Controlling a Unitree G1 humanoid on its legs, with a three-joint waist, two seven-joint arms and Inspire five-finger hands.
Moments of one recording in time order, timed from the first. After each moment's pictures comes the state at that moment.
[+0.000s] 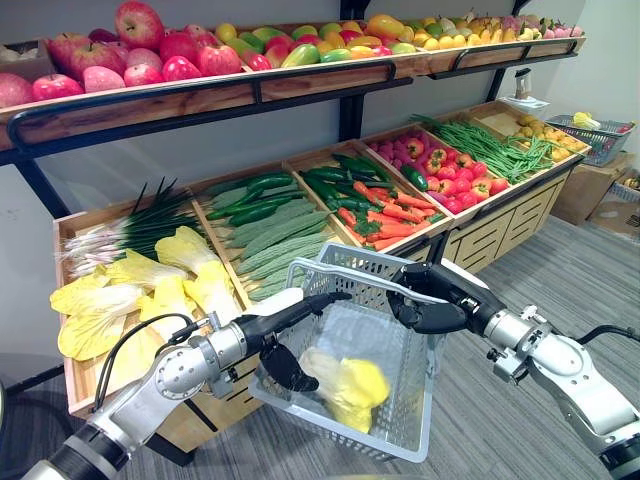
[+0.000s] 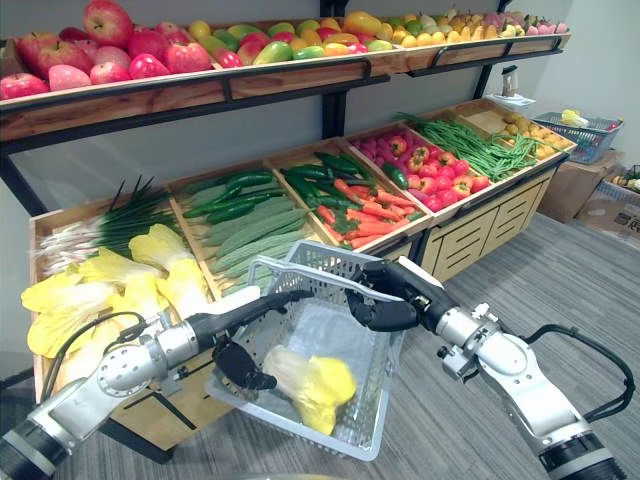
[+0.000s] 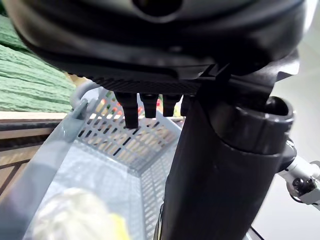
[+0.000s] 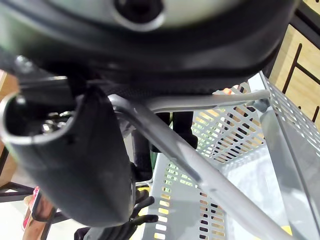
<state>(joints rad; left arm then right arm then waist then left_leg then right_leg) -0.05 0.85 -0.41 -0.09 0.05 -0.30 -0.29 0.01 -0.81 0.19 -0.11 0.40 -0.09 0.36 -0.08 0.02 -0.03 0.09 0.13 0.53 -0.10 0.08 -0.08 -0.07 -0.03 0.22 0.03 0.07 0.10</state>
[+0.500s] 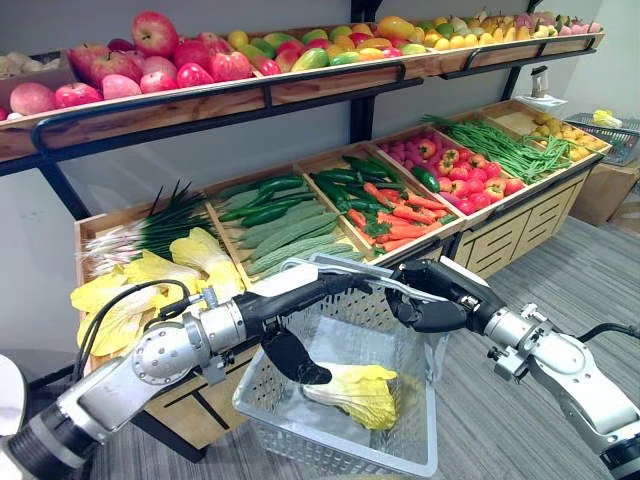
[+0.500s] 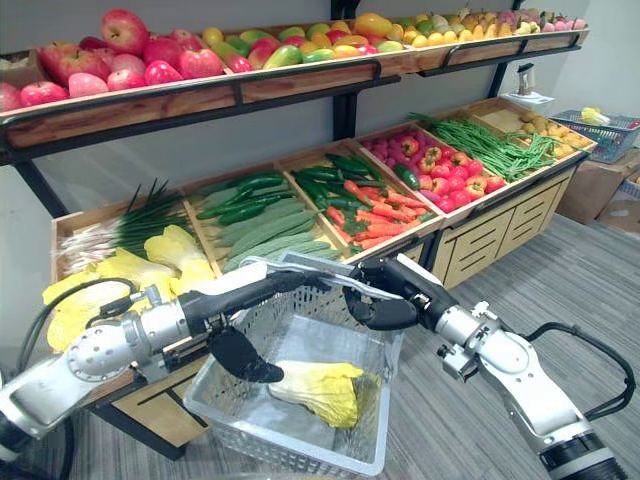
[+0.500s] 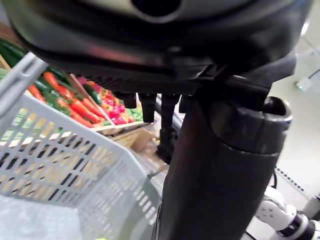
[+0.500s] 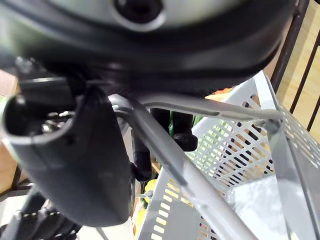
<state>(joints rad) -0.10 1.07 -0.38 -0.41 -0.19 -0.30 -0.30 0.01 -0.81 0.18 -0.12 0.43 -0.09 0.38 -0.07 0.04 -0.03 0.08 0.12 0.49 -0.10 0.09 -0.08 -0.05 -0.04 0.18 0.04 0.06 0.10</state>
